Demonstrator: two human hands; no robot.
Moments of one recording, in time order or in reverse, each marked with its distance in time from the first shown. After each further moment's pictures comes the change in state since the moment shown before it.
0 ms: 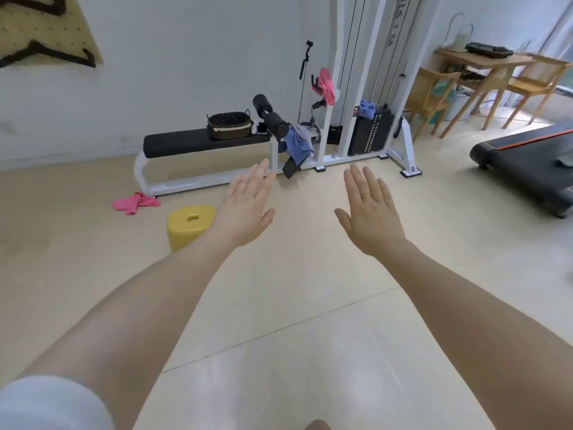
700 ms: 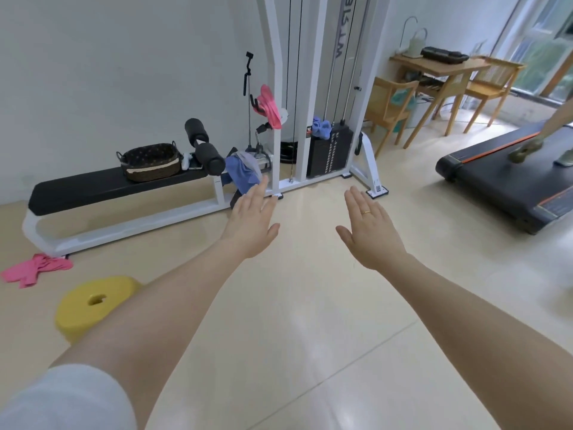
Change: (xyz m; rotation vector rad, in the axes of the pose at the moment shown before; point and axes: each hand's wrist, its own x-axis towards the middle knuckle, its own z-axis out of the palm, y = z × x) left_hand 0.442 0.103 0.148 -0.156 -0.093 0.050; right_hand 0.294 0.315 0.091 0.002 -0.123 0.153
